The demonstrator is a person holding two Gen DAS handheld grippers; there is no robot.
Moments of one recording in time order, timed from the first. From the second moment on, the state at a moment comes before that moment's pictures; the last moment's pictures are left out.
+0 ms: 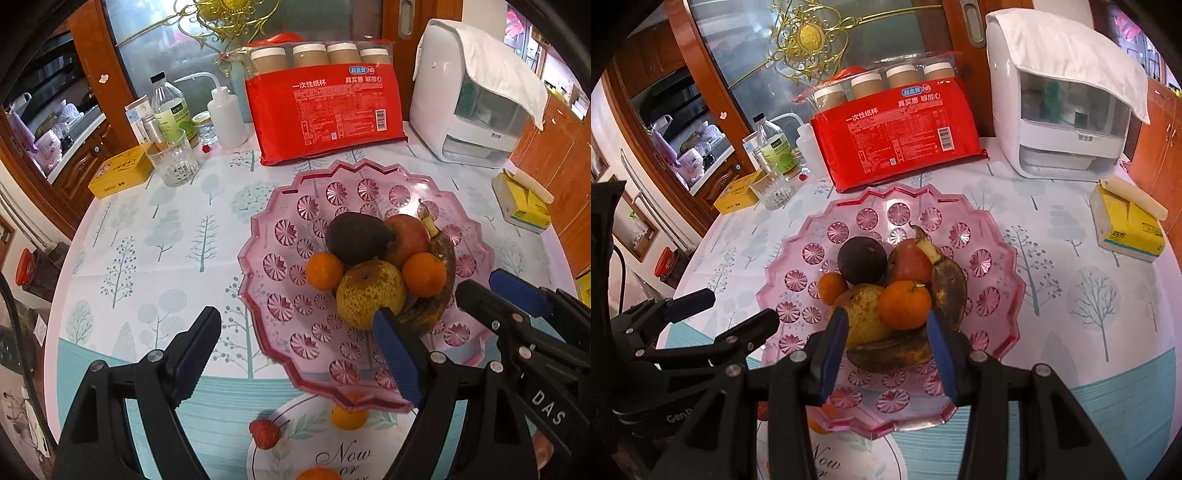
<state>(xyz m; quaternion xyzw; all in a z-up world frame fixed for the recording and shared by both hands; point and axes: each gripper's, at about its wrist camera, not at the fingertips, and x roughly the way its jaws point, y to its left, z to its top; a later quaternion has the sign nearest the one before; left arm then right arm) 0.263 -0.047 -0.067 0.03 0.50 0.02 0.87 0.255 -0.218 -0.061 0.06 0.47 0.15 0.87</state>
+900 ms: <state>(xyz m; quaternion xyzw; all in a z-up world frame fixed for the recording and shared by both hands) 0.168 -0.025 0.013 0.02 0.45 0.00 0.89 0.171 -0.208 0.015 0.06 0.41 0.14 0.90</state>
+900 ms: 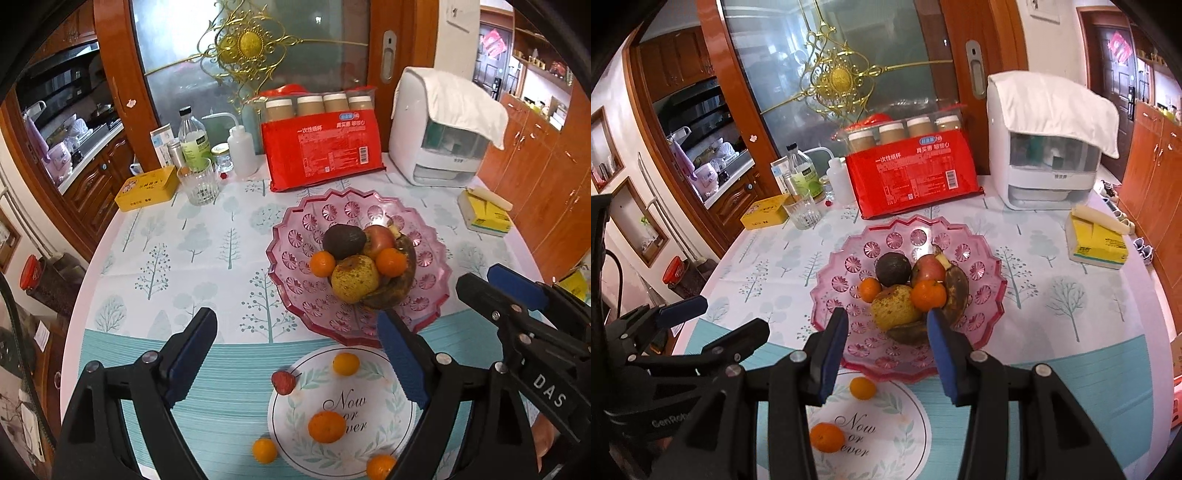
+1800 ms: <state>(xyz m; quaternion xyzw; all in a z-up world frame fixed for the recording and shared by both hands) 0.114 0.011 -0.036 0.08 0.49 -0.13 0.86 0.051 -0.172 -0.005 0.06 0.45 0.03 0.89</state>
